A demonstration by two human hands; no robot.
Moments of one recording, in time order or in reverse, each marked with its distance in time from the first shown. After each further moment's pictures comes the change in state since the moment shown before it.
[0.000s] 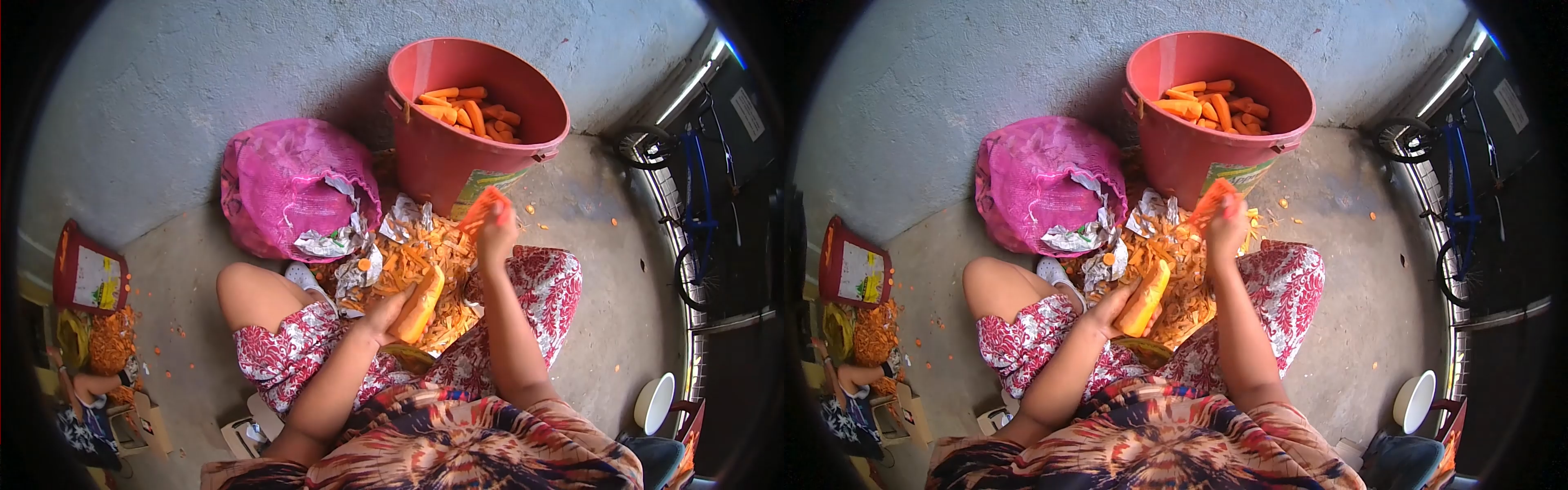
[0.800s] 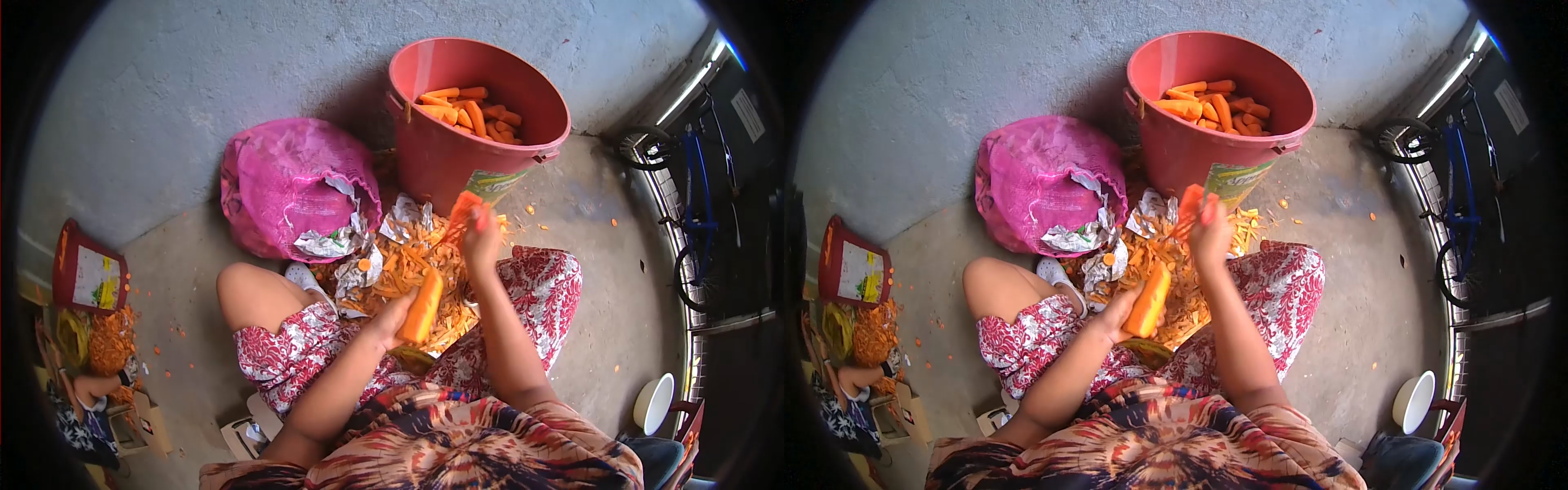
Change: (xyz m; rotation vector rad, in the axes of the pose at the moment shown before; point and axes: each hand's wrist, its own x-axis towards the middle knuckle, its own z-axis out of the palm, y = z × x) left_hand 0.006 -0.011 0.001 0.014 0.129 0.025; right_hand -0.018 -0.019 0.000 -0.032 -0.167 -0.148
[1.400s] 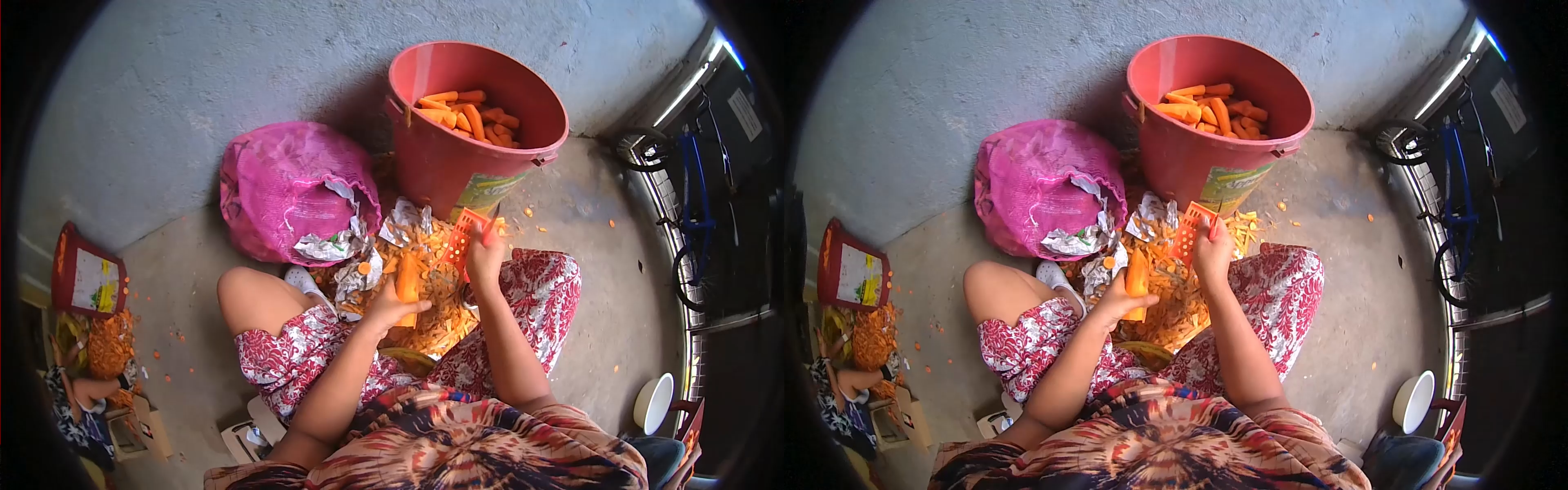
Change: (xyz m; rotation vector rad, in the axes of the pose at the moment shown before) left_hand -0.001 0.015 0.002 0.757 0.408 0.473; right_hand -0.011 -0.012 -0.020 0.289 -0.203 0.347
